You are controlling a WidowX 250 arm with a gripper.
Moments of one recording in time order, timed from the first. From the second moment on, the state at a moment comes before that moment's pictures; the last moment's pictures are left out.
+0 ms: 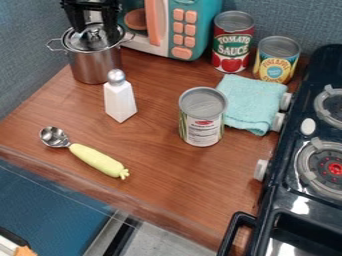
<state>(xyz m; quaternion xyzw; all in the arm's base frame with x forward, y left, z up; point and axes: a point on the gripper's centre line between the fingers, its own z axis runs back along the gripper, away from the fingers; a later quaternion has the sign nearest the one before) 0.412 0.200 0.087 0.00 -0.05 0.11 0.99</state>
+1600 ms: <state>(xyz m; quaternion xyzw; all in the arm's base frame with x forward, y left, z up) 0.411 0.202 0.087 0.00 -0.05 0.11 0.99</state>
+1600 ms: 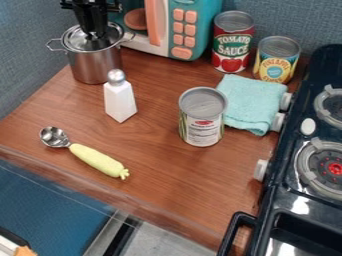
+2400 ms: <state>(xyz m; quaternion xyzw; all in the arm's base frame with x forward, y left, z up) 0.411 0.197 0.089 -0.01 -0.04 0.10 0.99</state>
